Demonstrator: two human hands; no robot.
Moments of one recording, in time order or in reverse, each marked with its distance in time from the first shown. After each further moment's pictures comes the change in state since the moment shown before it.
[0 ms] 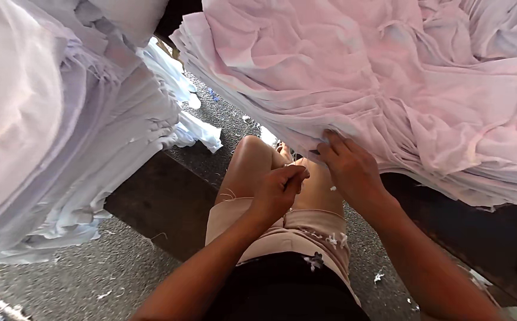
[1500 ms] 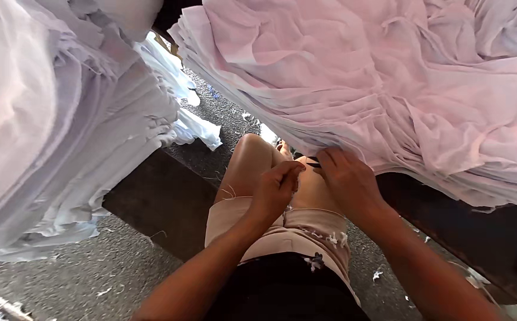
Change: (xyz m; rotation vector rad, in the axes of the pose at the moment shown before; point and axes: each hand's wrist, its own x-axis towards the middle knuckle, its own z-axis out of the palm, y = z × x) left_hand -0.002 0.004 0.000 -0.063 0.080 -0.141; right_hand -0.011 -0.016 0.003 -0.002 0.010 0.003
